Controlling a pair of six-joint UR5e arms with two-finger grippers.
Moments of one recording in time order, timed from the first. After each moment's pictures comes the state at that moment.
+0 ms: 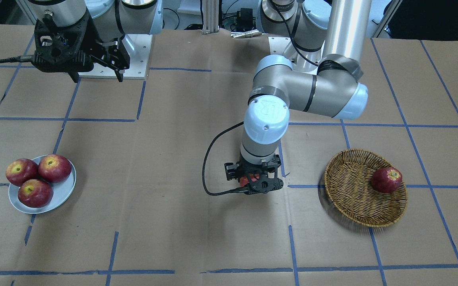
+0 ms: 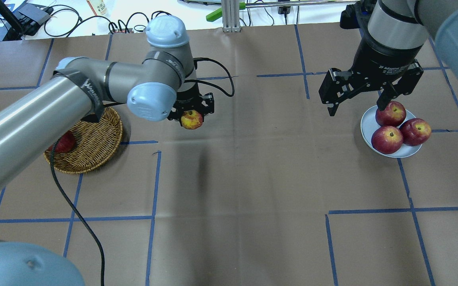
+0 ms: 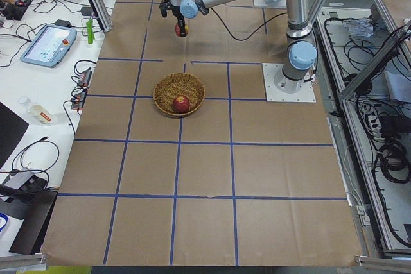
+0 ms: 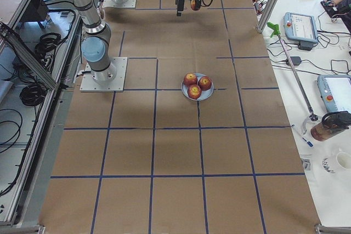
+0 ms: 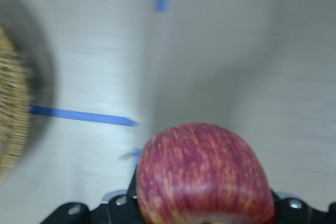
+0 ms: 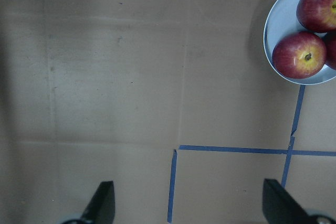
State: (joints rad) left arm -1.83 -2.03 -1.61 -1.13 1.59 -0.45; right arm 1.60 -1.63 1.58 -1.44 -1.59 -0.03
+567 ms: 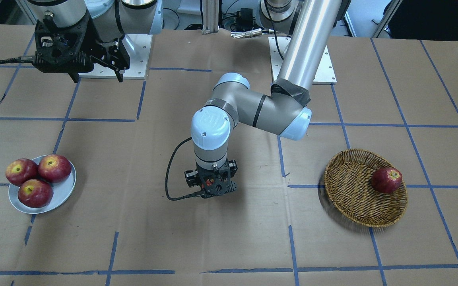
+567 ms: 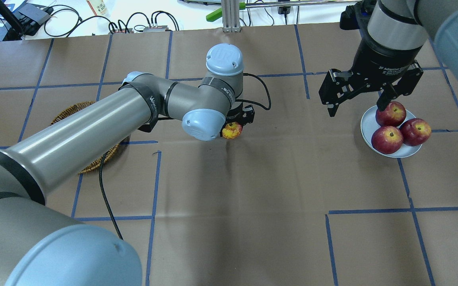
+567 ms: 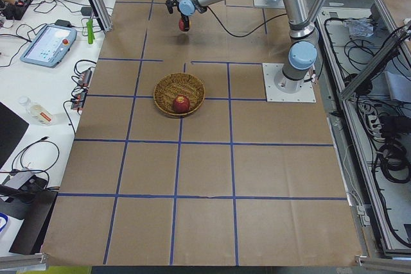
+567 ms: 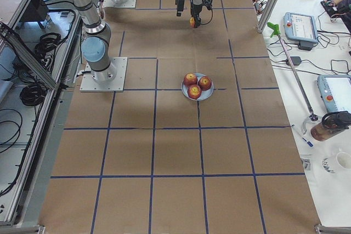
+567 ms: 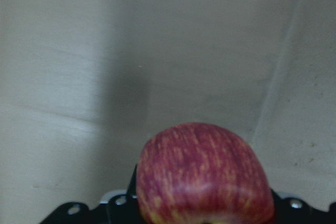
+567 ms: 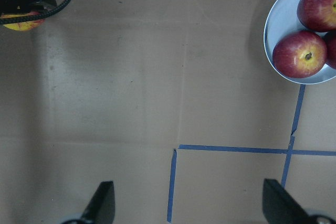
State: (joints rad) left arm -1.96 -2.15 -1.59 -0.98 1.58 -0.63; right arm 1.60 -1.63 1.58 -1.44 -1.59 -0.04
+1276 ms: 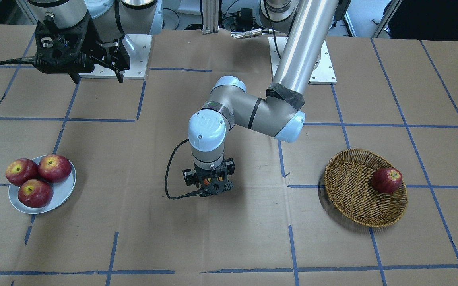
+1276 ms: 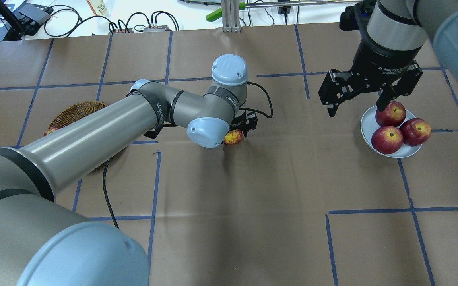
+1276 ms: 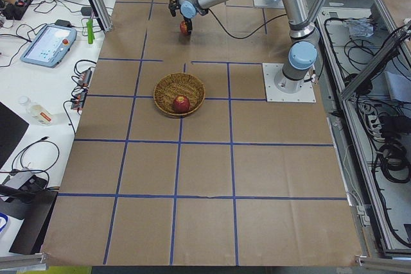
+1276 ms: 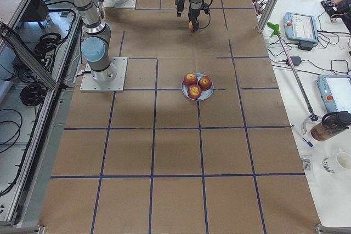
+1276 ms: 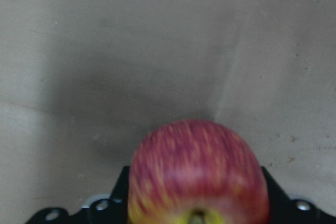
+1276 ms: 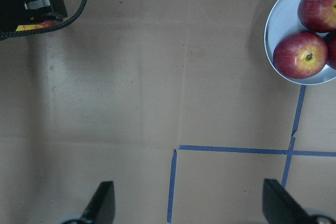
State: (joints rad) left arm -1.97 -2.16 -1.61 -0.97 1.58 -0.66; right arm 1.60 -1.63 1.58 -1.44 -1.59 -0.04
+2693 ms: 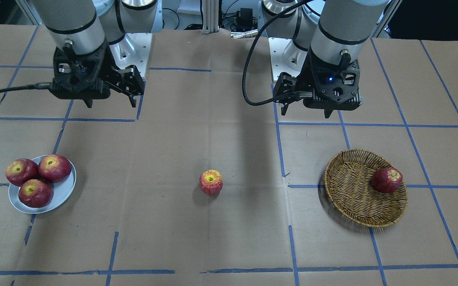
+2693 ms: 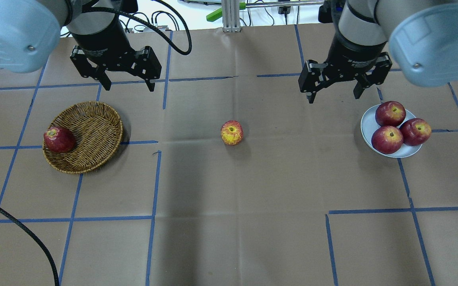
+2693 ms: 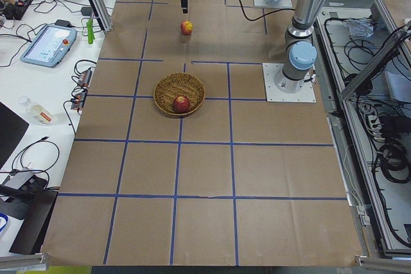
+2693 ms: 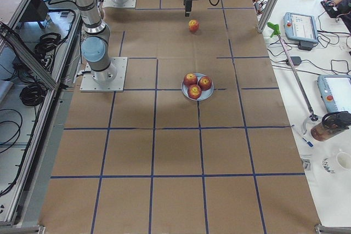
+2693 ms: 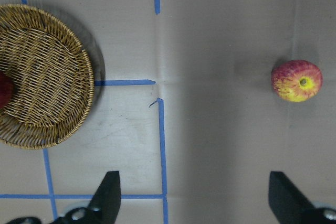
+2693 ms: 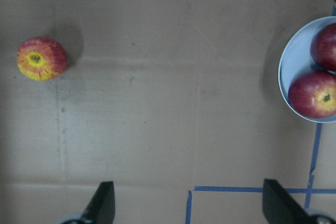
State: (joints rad) left arm -1.64 -1.65 -1.47 -1.60 1.59 0.05; right arm 1.69 -1.51 1.58 -1.63 -1.59 0.08
